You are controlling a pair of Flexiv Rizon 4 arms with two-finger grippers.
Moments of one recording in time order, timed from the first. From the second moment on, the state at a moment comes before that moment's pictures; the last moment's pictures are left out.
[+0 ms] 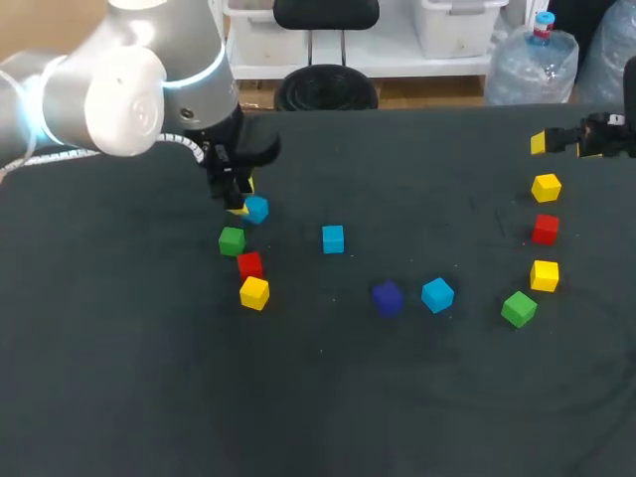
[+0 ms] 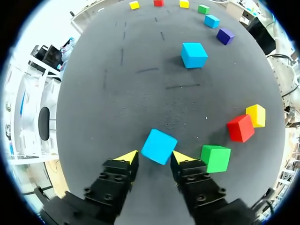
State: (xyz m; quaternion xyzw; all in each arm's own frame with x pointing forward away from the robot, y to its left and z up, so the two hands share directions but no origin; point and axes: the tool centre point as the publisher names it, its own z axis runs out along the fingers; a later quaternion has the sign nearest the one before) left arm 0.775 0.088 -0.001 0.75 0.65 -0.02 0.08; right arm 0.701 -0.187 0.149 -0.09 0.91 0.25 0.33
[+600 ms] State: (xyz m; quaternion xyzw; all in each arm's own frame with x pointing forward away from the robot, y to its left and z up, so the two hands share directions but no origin) left arm 0.772 0.078 0.004 0.78 0.62 -0.01 0.09; right arm 0.701 -0.187 0.149 -0.09 0.91 0.25 0.33
